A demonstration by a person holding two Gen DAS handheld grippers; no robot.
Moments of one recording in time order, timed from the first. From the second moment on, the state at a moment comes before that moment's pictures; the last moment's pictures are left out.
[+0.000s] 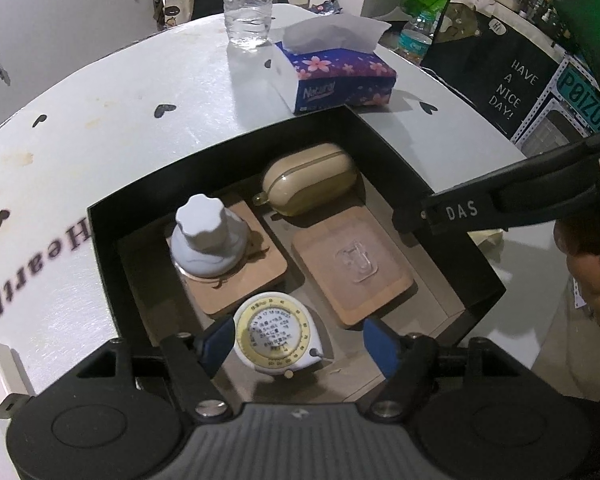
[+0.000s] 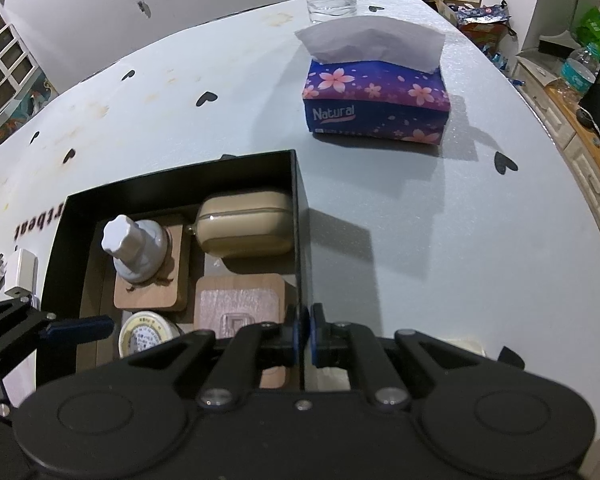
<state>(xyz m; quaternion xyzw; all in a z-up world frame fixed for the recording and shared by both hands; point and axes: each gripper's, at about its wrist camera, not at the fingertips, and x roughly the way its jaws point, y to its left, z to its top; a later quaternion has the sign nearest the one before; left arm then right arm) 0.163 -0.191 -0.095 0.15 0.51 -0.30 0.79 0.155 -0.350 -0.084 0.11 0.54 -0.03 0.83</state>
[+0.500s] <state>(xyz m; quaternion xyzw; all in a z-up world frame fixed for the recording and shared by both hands) 0.141 -0.142 -0.056 0.10 0.49 -0.23 0.84 0.157 -0.345 -0.083 0.09 0.55 -0.03 0.83</state>
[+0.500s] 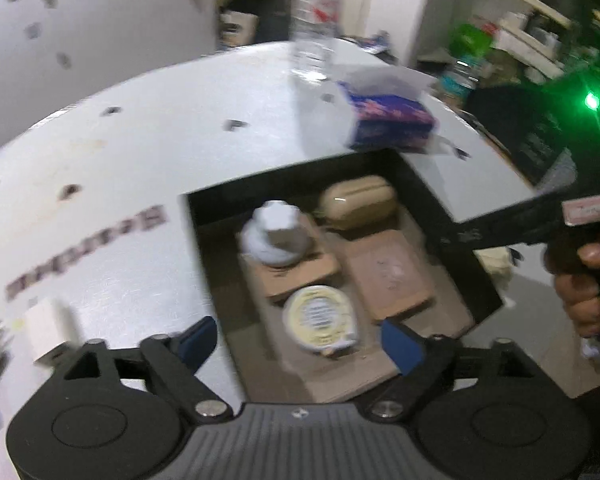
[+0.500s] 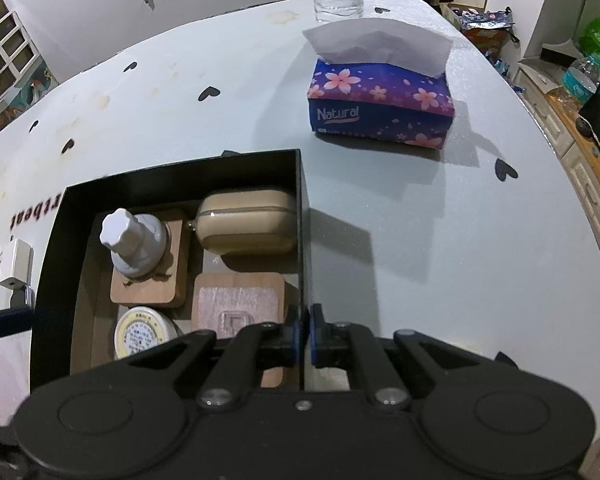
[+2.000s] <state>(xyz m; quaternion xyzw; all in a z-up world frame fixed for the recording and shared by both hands) 0.177 -0.012 -0.119 -0.05 0.49 0.04 0.87 0.160 -0.348 -0.083 0.09 0.56 -0.02 0.82</state>
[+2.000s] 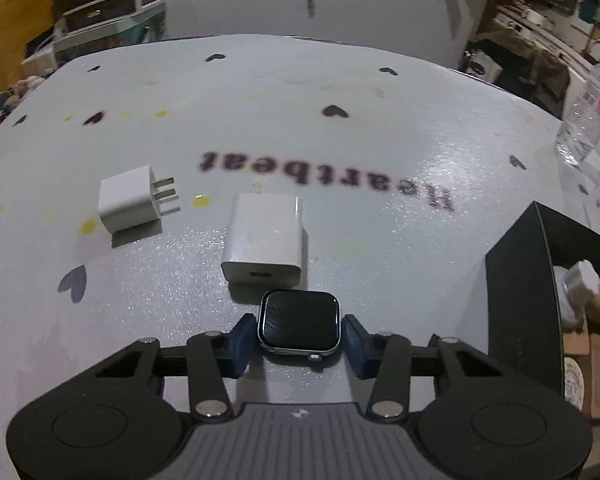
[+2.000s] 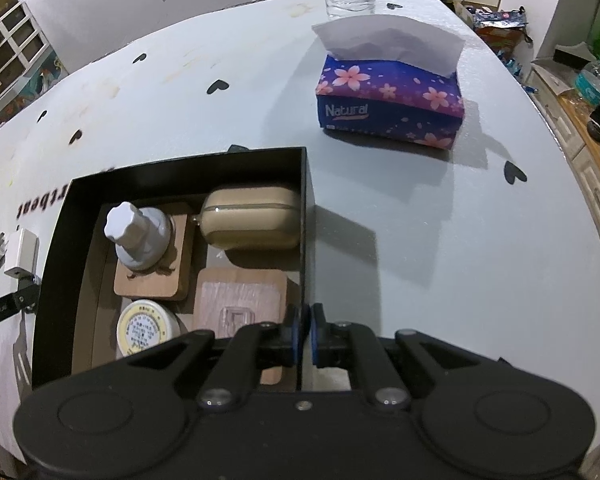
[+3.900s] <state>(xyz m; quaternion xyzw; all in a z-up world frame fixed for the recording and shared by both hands) 0.186 -0.207 -0.102 0.09 0.46 -0.38 0.80 0.159 -0.352 -0.084 0.12 0.55 -0.03 0.82</state>
